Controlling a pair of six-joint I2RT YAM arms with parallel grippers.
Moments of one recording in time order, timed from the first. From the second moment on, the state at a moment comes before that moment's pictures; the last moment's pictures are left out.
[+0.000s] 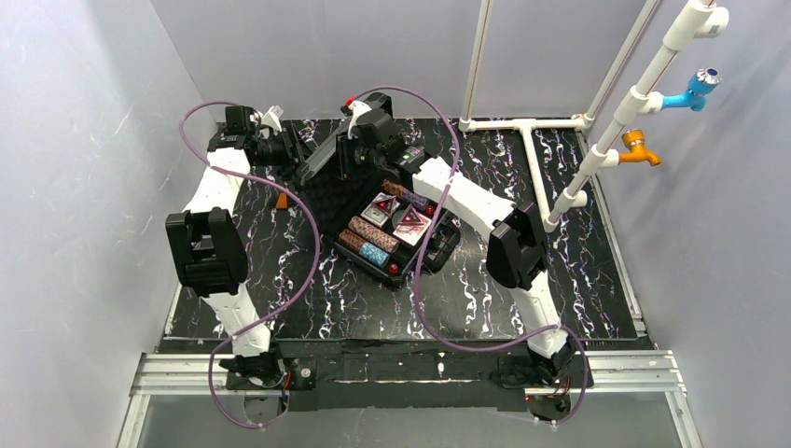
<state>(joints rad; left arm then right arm) 0.08 1.85 1.60 -0.67 0.75 -0.36 0.83 2.17 2.07 -0.36 -0.17 0.44</state>
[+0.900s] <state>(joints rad) -0.04 1.85 1.65 -0.75 0.72 -0.27 0.83 1.86 1.70 -0.40 -0.04 0.44</state>
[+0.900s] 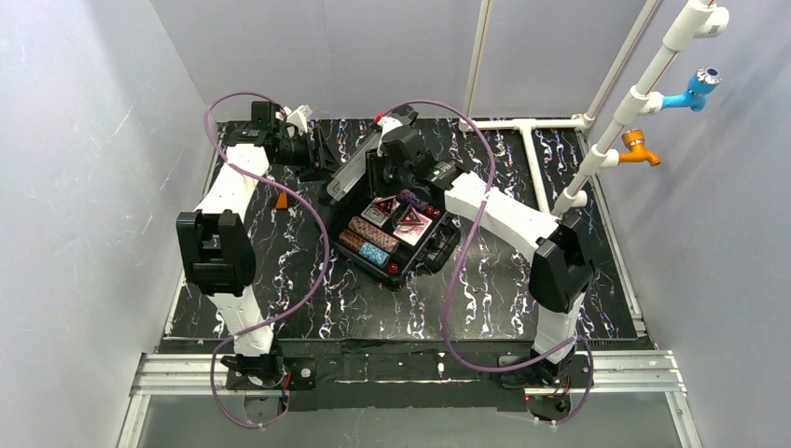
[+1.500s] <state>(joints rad) -0.15 1.85 1.67 -0.83 0.65 -0.23 0.83 1.69 1.39 -0.37 -0.01 0.48</state>
